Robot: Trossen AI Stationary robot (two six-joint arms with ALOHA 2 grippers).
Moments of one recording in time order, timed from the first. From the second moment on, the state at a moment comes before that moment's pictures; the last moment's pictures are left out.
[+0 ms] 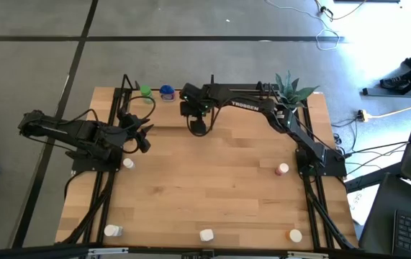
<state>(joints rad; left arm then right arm) -0.21 0.63 0.65 -0.56 -0.89 -0.33 -0.31 2.39 2.32 -1.04 -0.07 -0.37</state>
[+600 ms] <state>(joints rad) -0.21 0.63 0.65 -0.56 -0.89 -0.33 -0.31 2.39 2.32 -1.00 -0.07 -0.39</state>
